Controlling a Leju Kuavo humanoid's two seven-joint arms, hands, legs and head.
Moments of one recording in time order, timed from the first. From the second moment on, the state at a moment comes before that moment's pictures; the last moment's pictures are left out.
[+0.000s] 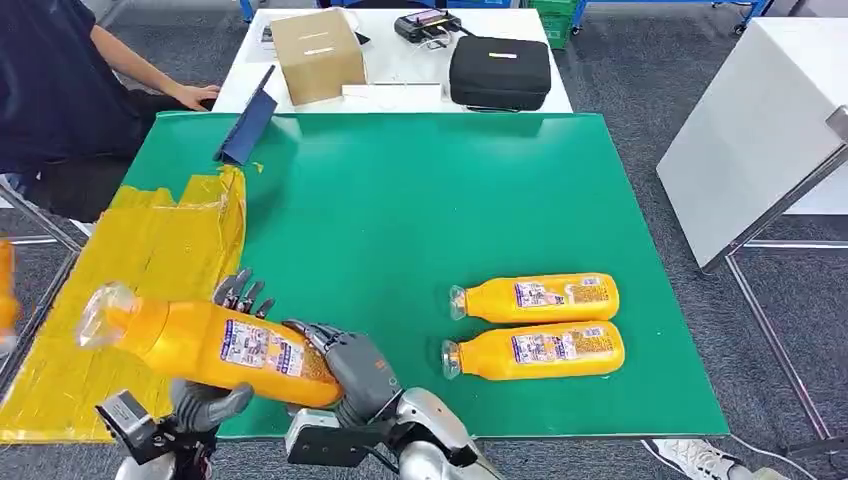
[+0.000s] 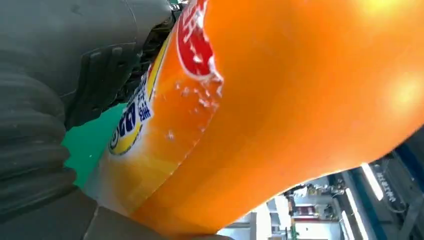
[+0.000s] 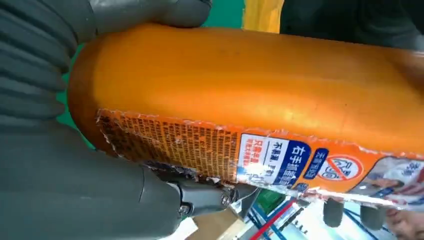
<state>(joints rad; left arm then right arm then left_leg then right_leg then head) 0.10 -0.03 -0.05 -1.61 -0.16 -0.40 -0.58 -0.19 0.26 0.77 -1.18 0.66 -0.14 -0.25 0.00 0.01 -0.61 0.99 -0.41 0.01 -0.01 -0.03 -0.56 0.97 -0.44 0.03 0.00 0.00</state>
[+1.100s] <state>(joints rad) 0.12 0.03 -0.06 -1.63 -0.65 0.07 -0.56 -0.16 0.23 0.76 -1.15 0.77 -0.24 -0.17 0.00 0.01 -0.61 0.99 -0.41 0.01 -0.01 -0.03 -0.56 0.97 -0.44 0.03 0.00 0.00</state>
